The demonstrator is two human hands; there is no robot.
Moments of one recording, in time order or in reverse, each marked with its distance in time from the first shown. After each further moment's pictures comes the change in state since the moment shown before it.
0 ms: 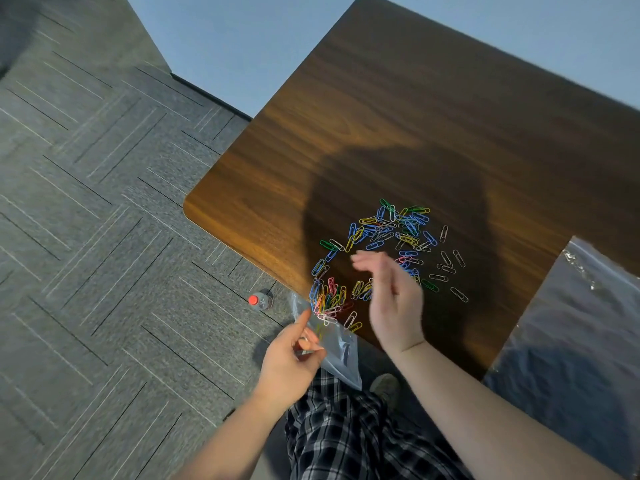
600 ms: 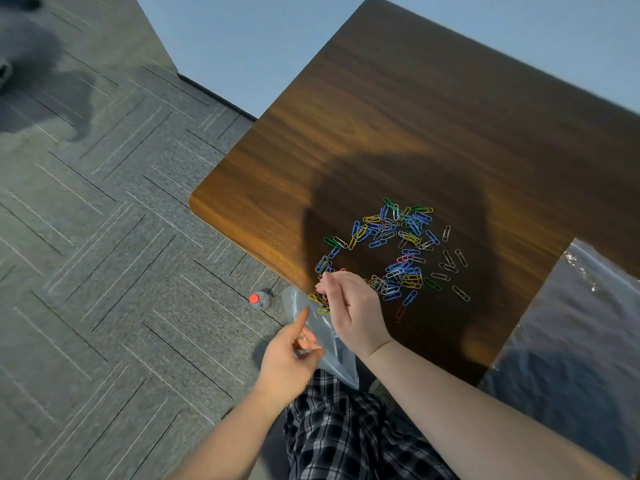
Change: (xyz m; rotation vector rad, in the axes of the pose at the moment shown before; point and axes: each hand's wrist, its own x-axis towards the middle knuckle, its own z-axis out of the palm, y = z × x) left_hand 0.004 -0.020 -0.003 0.078 0.032 0.015; right_hand -0.018 0.003 0.038 -0.116 -0.180 -0.186
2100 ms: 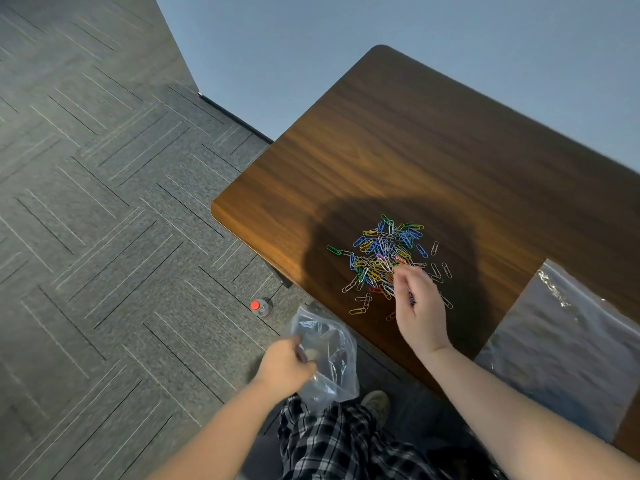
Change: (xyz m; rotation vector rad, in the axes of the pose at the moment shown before) left_hand -0.021 0.019 -0.012 0.386 -0.156 -0.151; right_hand -0.006 0.017 -0.092 -0.247 0.001 0.208
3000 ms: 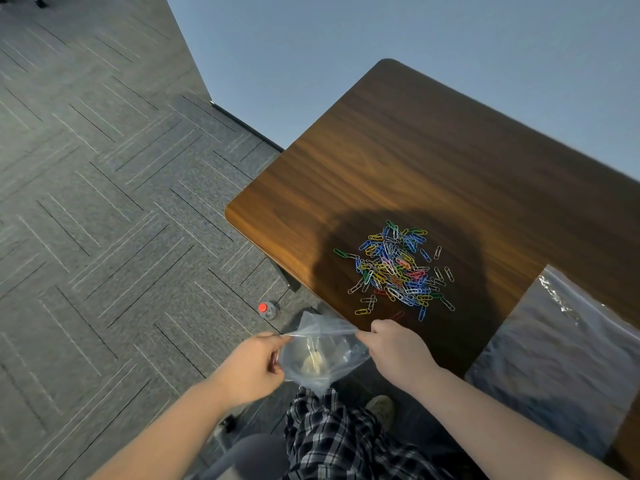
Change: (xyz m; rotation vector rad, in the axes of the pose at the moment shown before) left_hand -0.032 -0.022 -0.060 0.354 -0.001 0.372; right_hand -0.039 -0.029 0.001 -0.525 -0.690 -0.325
